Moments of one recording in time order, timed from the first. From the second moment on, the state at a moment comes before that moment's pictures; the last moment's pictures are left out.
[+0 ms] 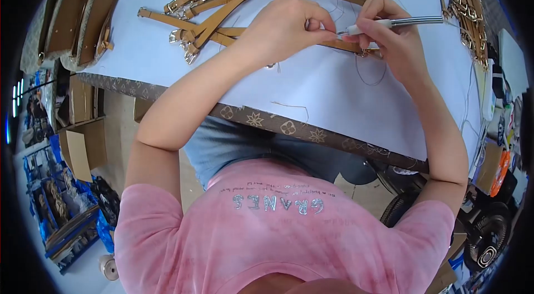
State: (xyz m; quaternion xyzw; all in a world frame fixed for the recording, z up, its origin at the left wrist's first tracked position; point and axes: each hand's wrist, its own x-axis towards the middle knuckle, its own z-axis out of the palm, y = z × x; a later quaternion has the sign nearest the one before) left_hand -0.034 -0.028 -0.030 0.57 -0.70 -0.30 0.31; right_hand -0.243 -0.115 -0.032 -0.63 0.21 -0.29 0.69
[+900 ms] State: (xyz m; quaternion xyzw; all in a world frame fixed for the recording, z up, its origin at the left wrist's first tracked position) left_hand -0.030 -0.026 -0.015 0.57 -0.63 -0.44 0.30; right_hand -0.239 -0.107 -0.032 -0.75 0.23 -0.25 0.56
